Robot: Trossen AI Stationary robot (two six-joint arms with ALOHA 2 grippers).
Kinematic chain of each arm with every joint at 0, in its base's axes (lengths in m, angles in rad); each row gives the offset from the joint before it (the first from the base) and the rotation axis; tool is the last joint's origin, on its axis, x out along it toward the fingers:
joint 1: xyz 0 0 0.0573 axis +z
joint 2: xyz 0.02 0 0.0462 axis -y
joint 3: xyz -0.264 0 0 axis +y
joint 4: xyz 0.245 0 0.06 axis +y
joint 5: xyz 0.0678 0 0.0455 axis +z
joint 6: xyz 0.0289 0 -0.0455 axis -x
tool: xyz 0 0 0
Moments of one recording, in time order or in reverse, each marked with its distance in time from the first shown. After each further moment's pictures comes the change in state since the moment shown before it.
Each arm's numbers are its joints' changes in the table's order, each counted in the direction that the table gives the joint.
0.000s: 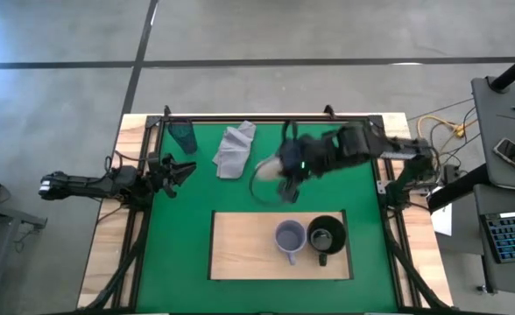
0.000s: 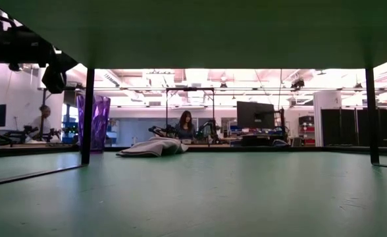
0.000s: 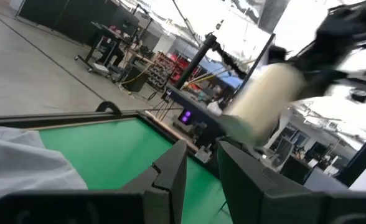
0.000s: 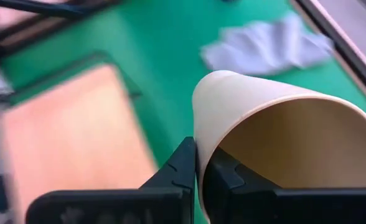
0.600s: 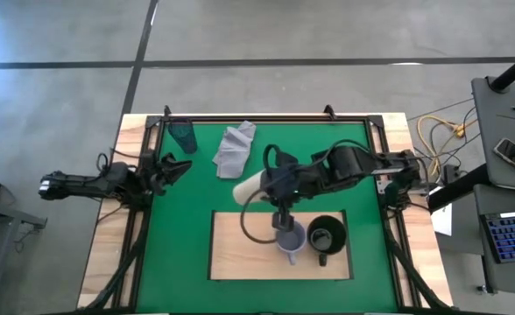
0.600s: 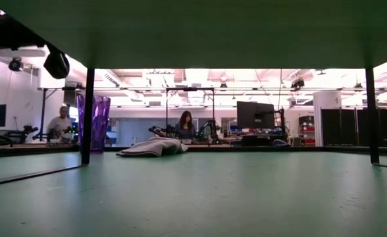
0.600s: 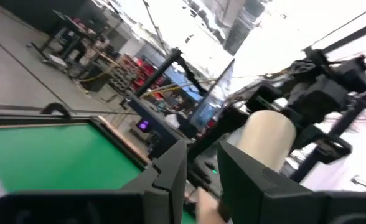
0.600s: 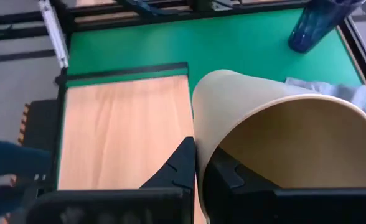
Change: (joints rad) left arm -0.002 -0.008 -0.063 -0.070 -0.106 0.133; right arm 0.127 -0.131 -0.184 -0.049 0.035 0.231
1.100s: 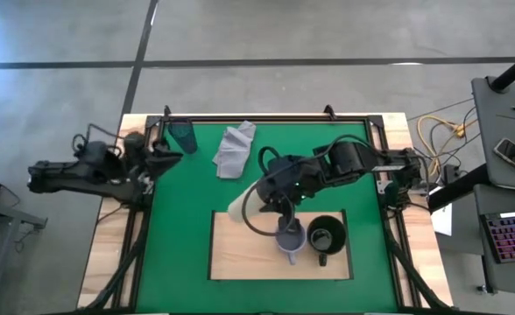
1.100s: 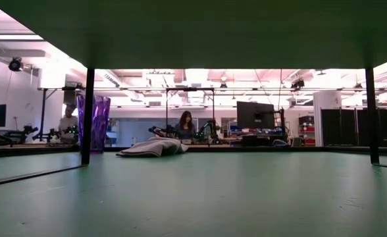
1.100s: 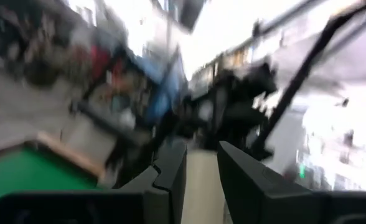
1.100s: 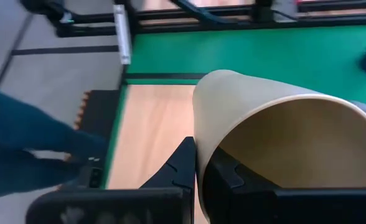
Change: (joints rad) left arm 0.000 -0.302 -0.492 0.200 -0.214 -0.088; right arm -0.022 0.008 -0.001 -0.068 0.252 0.089
